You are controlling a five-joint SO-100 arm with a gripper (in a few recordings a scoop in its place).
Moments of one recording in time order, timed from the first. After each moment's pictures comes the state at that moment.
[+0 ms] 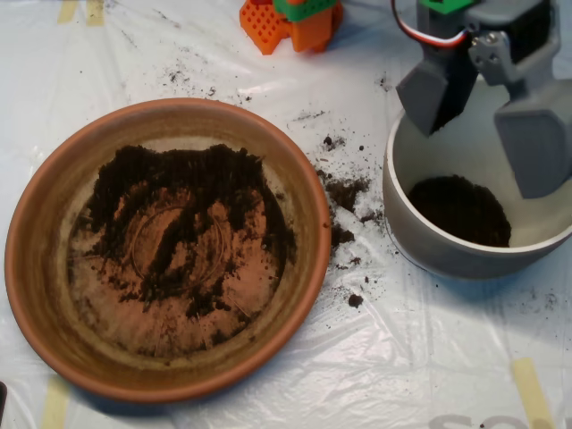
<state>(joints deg) -21.9 76.3 42.3 101.7 -11.3</state>
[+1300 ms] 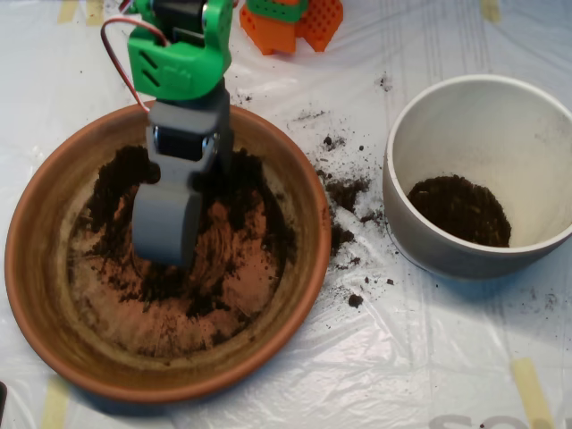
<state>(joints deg) 25.5 92.9 111.3 57.9 -9.8</state>
